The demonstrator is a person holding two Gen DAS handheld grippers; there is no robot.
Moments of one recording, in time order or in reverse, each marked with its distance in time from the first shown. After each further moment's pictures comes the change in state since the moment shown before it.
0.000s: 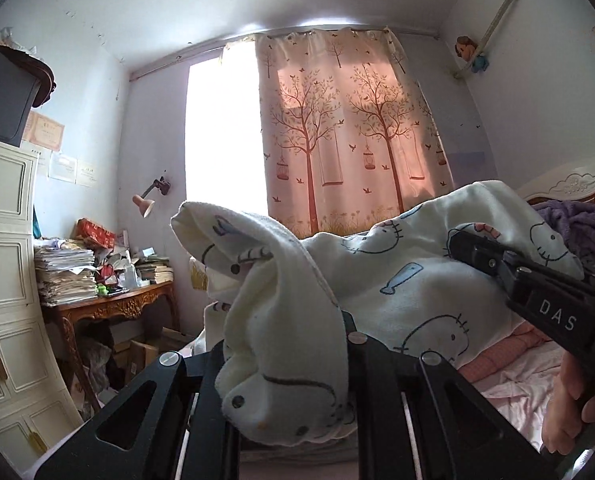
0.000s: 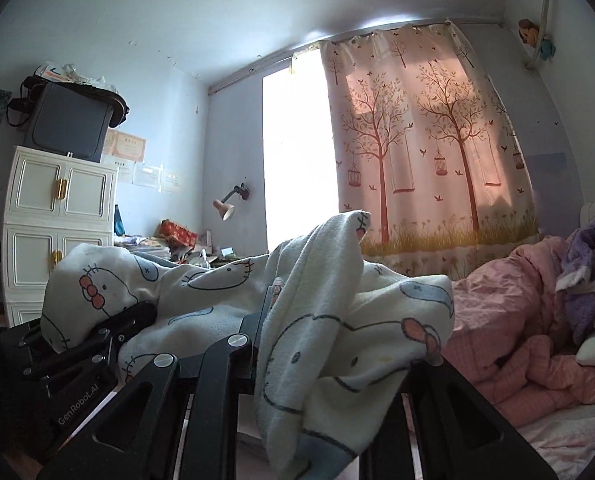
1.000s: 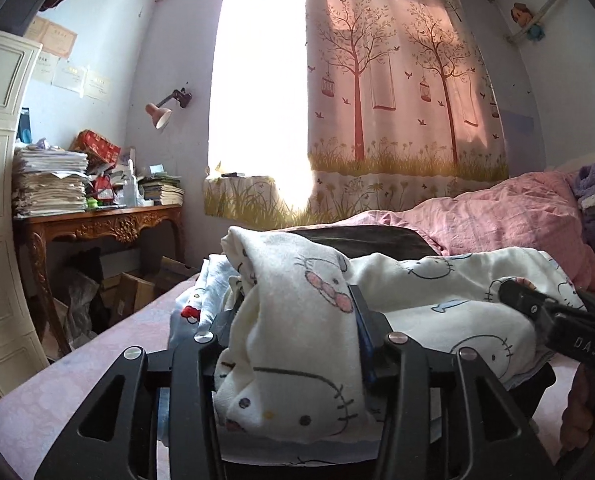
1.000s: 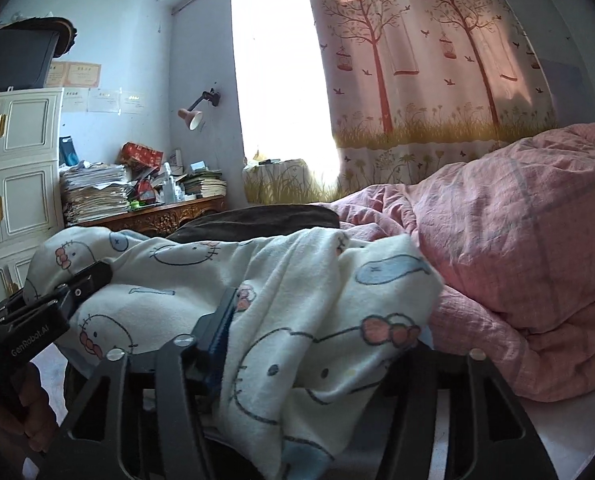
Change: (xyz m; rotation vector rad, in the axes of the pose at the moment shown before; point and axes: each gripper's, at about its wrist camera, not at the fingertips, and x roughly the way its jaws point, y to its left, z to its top) left arm 0.194 0.108 -0.176 -0.098 0.175 0.054; right arm 0.266 -0.033 -0.205 0.082 0.278 -0.069
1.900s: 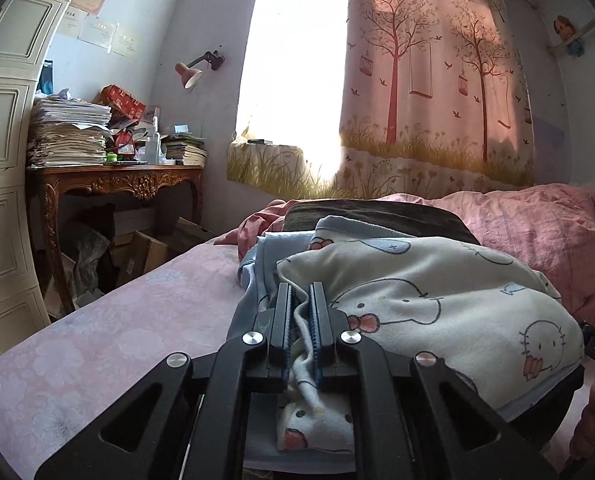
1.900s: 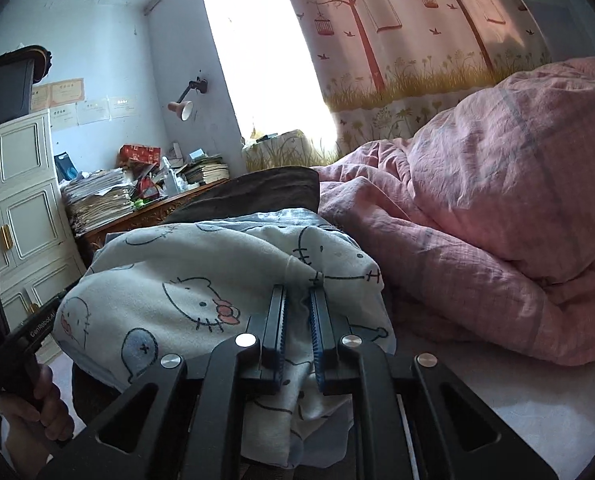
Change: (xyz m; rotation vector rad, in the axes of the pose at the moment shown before) left arm 0.027 0.035 -0.019 -0.130 0.106 0.042; right arm 0.018 -0.034 -0.015 0.103 0.111 0.088
